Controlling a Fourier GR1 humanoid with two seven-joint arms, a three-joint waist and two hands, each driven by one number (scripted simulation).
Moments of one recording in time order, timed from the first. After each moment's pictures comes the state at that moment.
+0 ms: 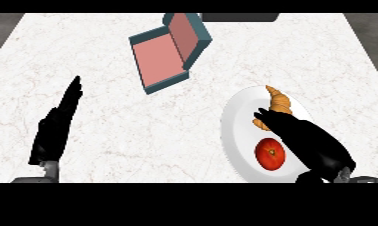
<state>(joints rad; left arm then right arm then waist) 0.00 0.29 -0.06 -1.55 -0.09 0.15 0.10 -0.09 -0.53 0.41 -1.88 0.51 0.54 0.44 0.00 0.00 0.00</state>
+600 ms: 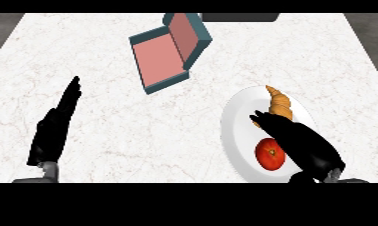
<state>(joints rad) 0.01 0.25 -0.01 -1.56 -0.13 0.10 0.10 -0.04 -0.42 0.37 -1.83 0.65 0.57 0.34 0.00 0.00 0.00</state>
